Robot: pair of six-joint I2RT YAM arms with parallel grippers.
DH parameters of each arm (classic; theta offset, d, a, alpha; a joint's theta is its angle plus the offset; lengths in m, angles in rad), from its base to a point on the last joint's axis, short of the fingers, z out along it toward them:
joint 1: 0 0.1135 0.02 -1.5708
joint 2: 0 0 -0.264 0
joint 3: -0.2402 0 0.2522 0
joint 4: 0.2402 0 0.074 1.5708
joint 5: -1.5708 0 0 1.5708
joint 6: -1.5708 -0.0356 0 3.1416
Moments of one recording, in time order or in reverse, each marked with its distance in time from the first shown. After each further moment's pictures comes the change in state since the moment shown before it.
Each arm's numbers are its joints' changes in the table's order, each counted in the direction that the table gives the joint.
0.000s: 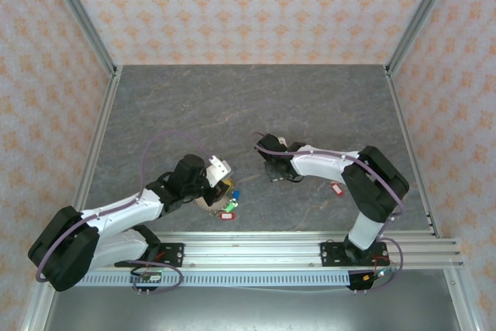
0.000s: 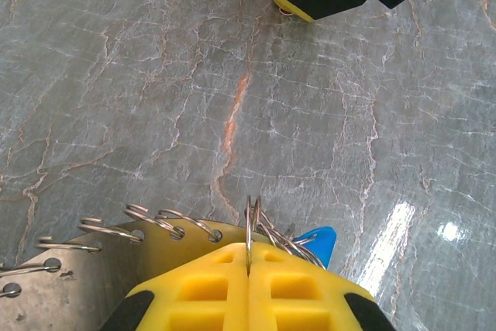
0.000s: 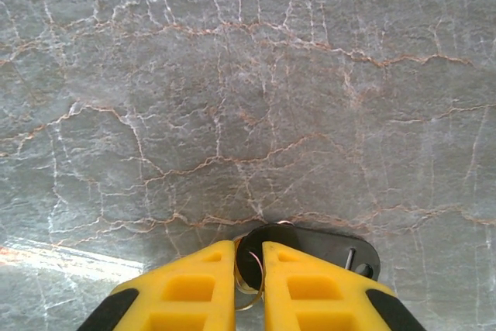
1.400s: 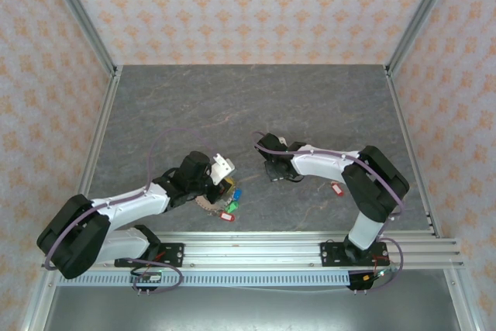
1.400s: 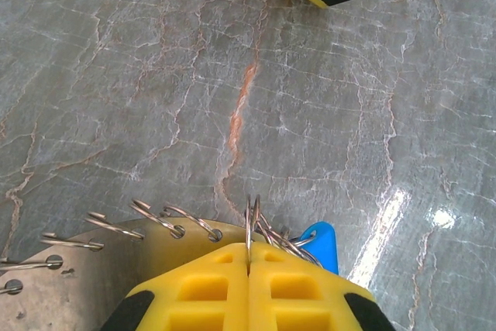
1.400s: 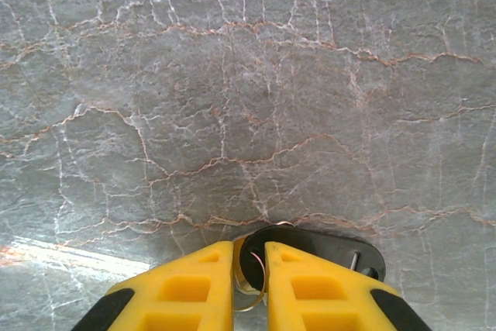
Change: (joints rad) left arm 0.000 0.105 -0.046 -0.002 0.003 0.000; right arm -0.004 0.002 -0.001 -0.003 0.015 -0.003
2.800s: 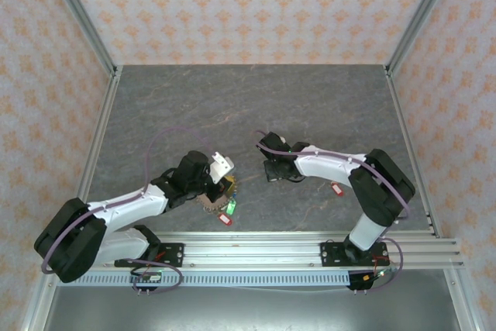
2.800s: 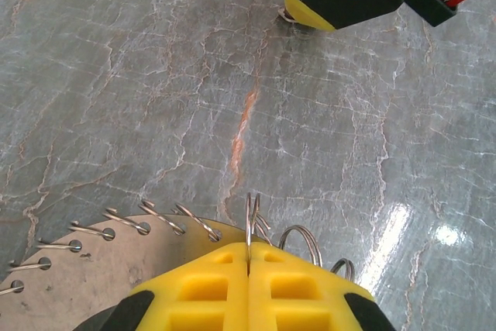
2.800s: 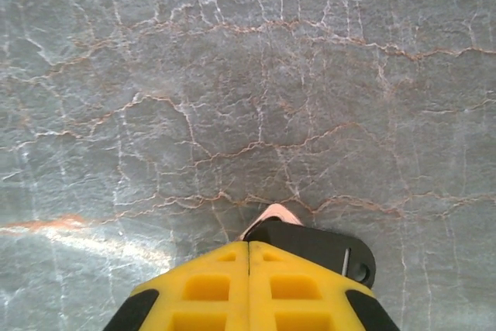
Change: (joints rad) left arm 0.000 -0.036 0.006 -0.024 0.000 0.015; right arm 0.000 -0.059 0.013 -0.005 0.066 -0.007
